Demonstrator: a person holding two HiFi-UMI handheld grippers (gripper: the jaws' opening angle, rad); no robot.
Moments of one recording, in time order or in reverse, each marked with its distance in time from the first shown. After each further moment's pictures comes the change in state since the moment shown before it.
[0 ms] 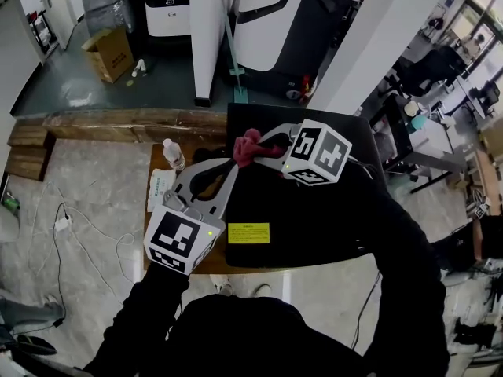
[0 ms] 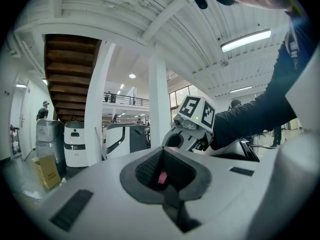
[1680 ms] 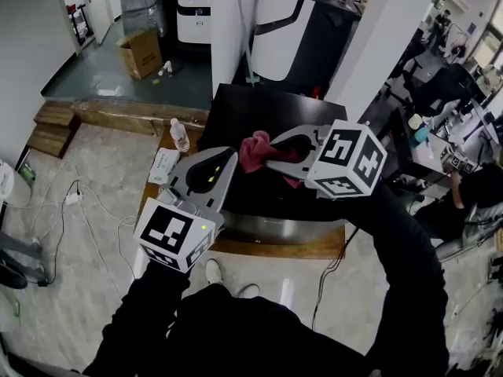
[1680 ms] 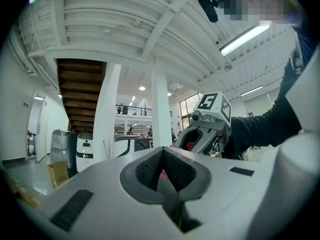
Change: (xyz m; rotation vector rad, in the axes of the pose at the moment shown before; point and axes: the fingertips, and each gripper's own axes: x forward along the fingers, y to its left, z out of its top) left arm -0.055 -0.185 0.081 0.011 -0.123 0.180; right arm -0.185 0.160 -0.033 -0.079 -0.164 0.045
